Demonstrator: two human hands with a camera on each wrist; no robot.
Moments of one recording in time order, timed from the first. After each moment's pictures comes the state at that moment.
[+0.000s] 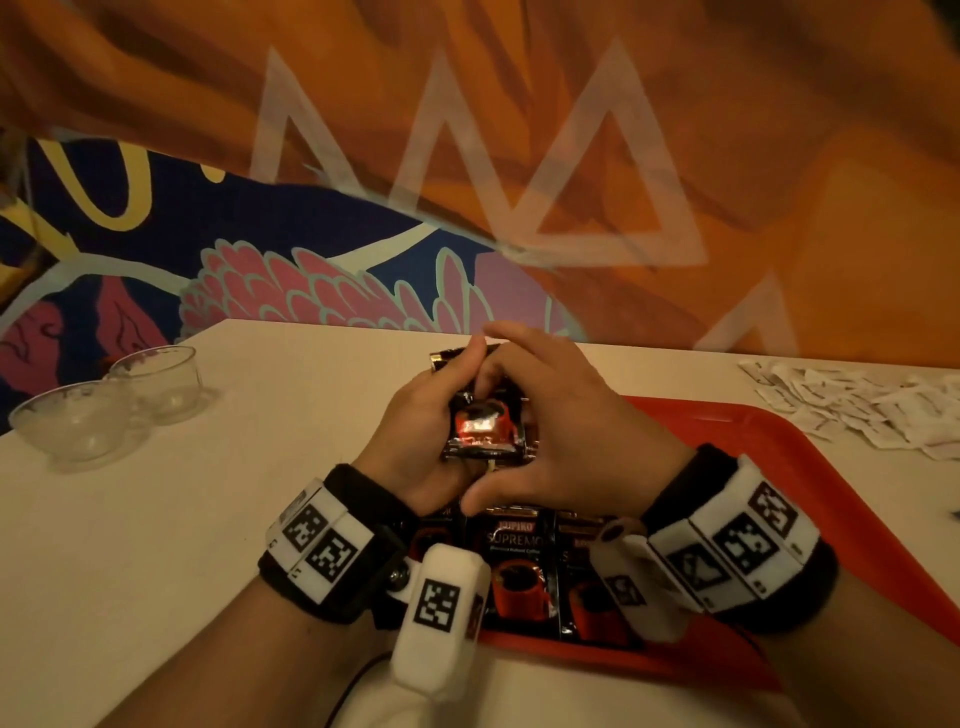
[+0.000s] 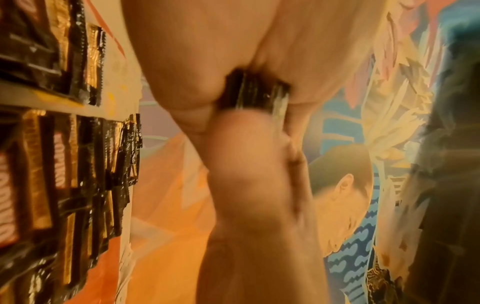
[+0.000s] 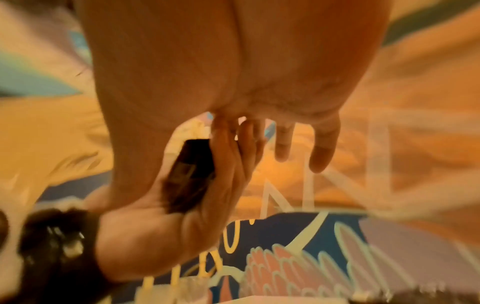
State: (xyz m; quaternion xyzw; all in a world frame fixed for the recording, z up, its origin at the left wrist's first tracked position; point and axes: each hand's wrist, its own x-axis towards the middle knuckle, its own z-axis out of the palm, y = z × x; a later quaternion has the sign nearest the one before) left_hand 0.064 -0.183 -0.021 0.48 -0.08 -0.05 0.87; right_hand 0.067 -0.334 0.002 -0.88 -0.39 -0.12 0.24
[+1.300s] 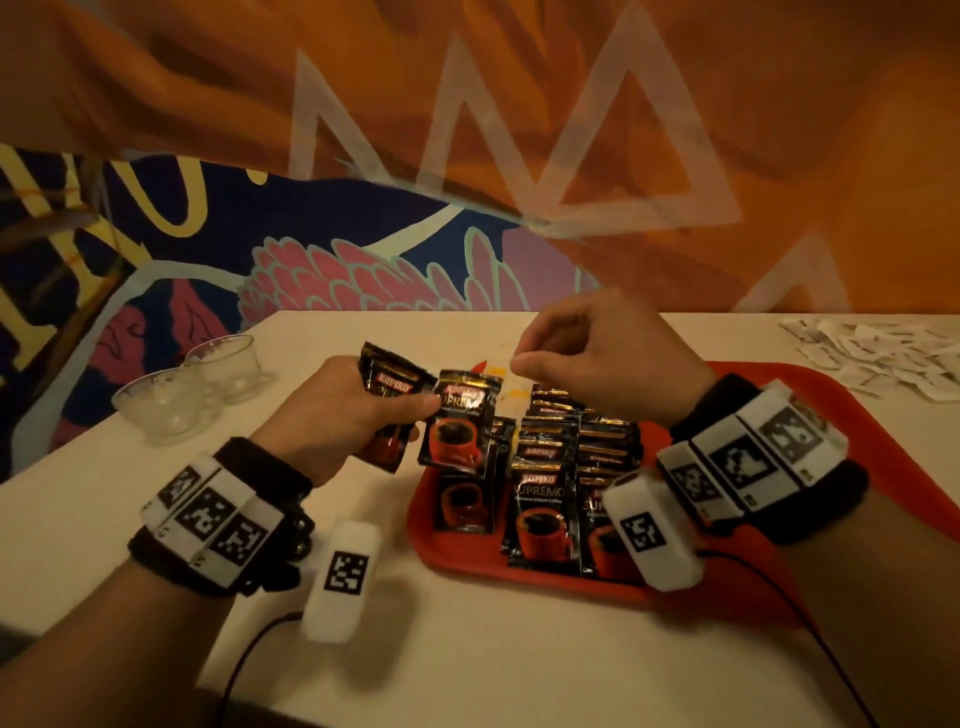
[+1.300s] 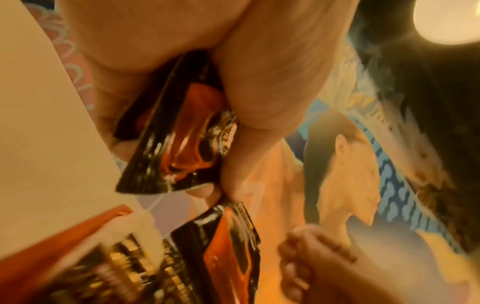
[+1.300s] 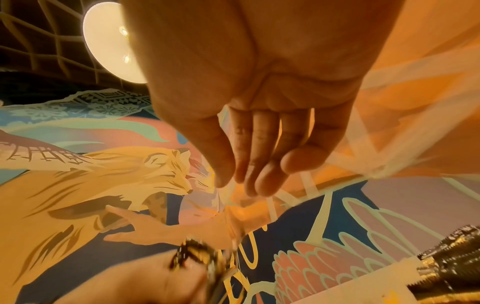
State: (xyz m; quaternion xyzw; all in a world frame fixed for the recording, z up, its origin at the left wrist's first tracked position) left_hand 0.029 -0.104 -0.011 0.83 0.01 0.05 0.55; right_hand 0.074 -0.344 0.016 -0.85 -0.30 -0.08 0.42
